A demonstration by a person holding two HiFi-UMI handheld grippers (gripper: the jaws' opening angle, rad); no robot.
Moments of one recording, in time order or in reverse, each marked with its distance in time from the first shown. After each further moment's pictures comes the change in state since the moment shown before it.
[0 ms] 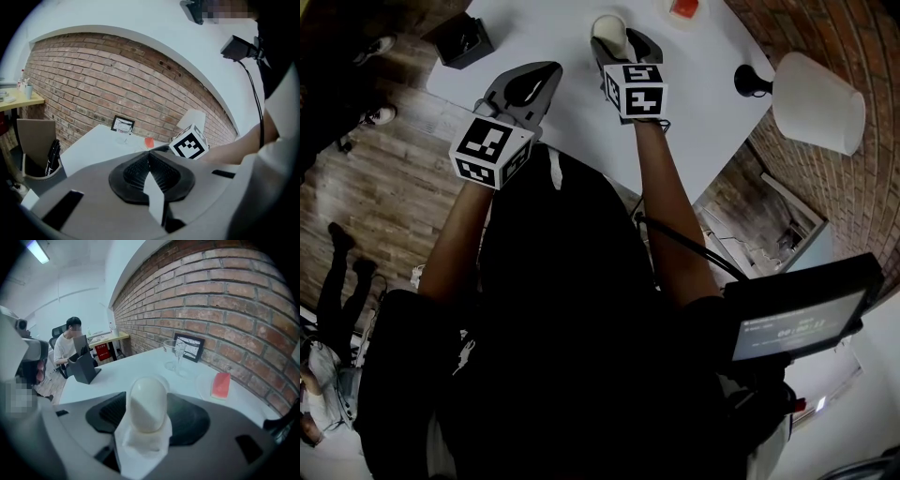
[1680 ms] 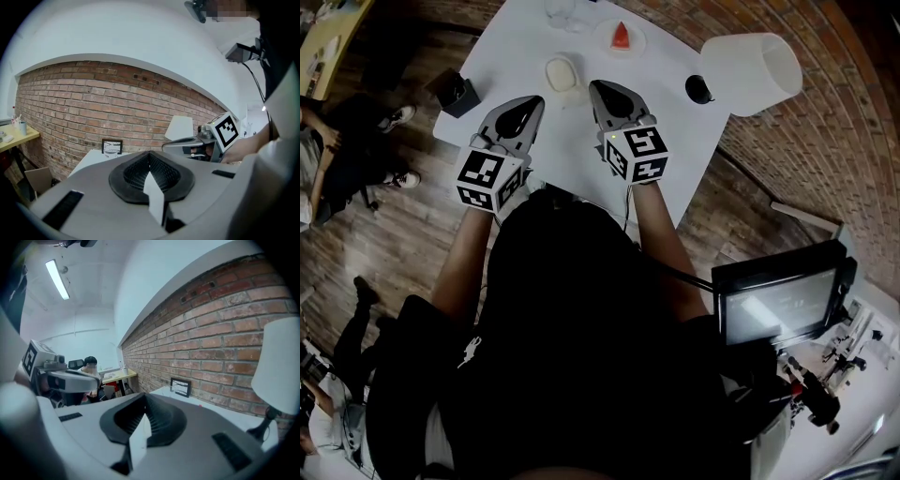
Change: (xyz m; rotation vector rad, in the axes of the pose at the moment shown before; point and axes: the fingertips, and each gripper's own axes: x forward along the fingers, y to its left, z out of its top) left arm -0.016 -0.092 0.063 0.221 -0.085 0.026; right arm -0.189 -0.002 0.056 0.060 -0.440 0.086
